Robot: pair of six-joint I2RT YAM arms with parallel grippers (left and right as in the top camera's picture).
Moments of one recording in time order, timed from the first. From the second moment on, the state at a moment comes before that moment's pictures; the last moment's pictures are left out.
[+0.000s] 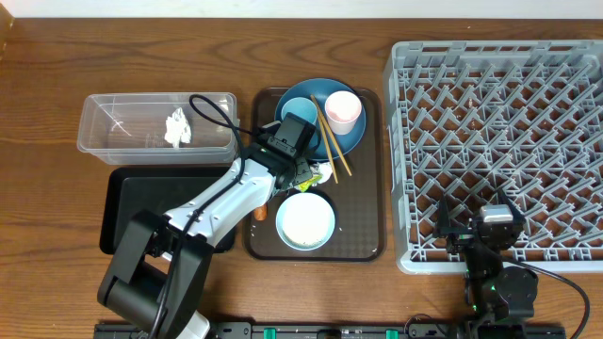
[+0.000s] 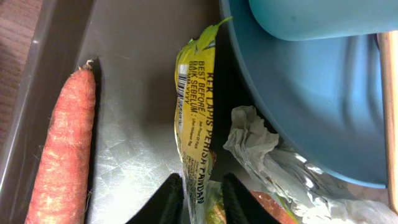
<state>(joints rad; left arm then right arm) -0.52 1.73 1.05 -0.53 -0.09 -0.88 0.03 0.01 0.01 -0.07 -0.01 -0.09</state>
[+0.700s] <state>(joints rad) -0.52 1.73 1.05 -0.54 -0.11 -0.87 0.03 0.01 0.01 -0.07 -0.01 -0.09</state>
